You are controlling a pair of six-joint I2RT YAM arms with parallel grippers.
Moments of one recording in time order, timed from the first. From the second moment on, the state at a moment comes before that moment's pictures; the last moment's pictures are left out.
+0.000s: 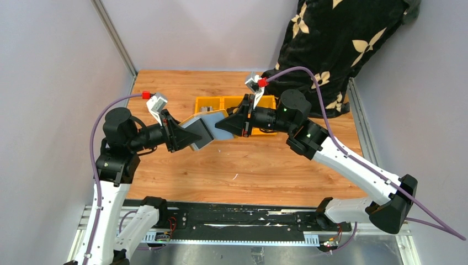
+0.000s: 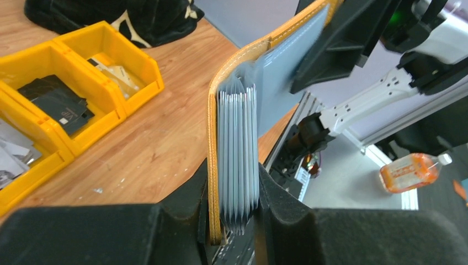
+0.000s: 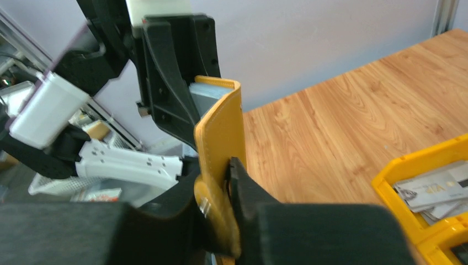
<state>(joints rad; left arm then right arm) -0.15 0.74 1.06 -0.50 0.96 -0.32 0.87 1.24 1.24 0.08 -0.55 0.39</state>
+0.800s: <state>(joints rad) -0.14 0.60 0.90 -0.23 1.07 -0.54 0.84 1.18 0.86 0.63 -0.51 0.77</state>
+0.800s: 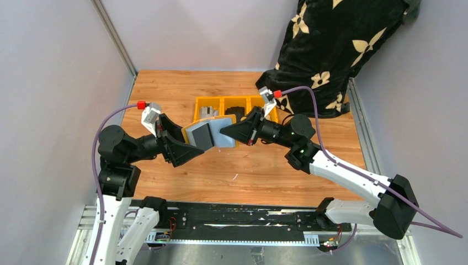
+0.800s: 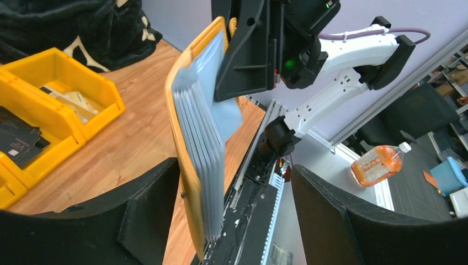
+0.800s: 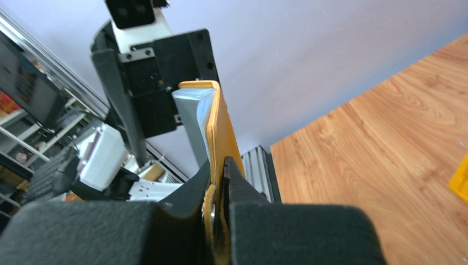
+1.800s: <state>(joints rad) -0.14 0.65 0.77 0.33 1.10 -1.05 0.83 1.19 0.81 0.98 -0.49 0.96</state>
